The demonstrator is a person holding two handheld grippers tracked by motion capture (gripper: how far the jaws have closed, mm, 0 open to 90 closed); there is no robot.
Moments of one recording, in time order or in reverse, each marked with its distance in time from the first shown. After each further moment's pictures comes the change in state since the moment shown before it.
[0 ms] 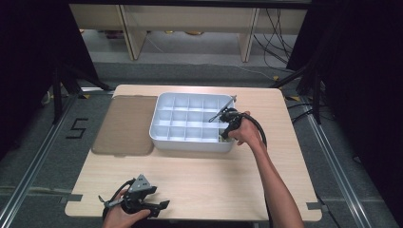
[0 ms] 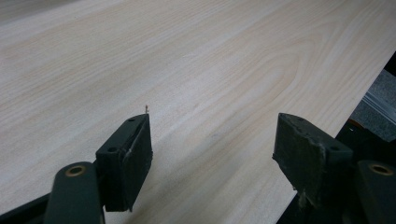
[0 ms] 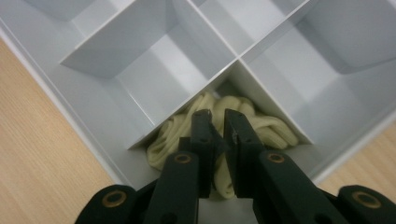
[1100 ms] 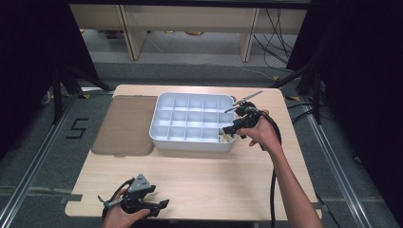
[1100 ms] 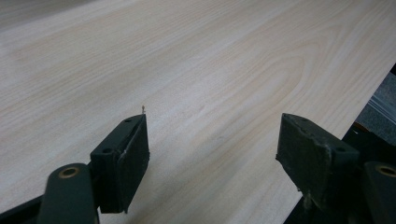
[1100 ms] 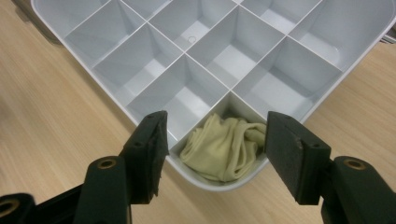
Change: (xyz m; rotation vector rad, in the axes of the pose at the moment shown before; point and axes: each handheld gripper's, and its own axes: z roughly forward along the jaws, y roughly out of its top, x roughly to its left) left arm 0.002 0.000 0.000 -0.004 0.021 -0.007; right arm 0.001 -0.031 -0.057 -0.307 0.056 0.071
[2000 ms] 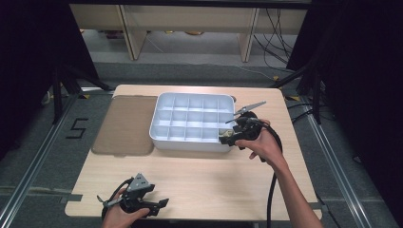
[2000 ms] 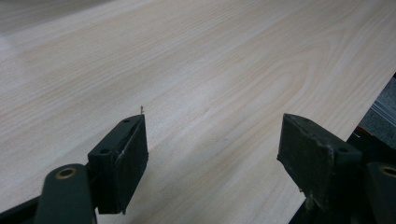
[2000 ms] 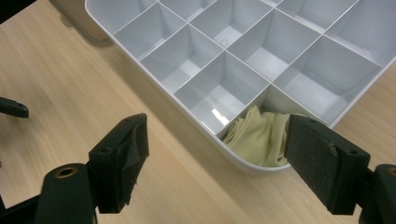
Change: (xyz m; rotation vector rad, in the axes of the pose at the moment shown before) left arm 0.002 0.001 -0.002 -0.002 0.002 0.004; right arm 0.032 -0.025 -0.012 -0.076 0.045 0.021
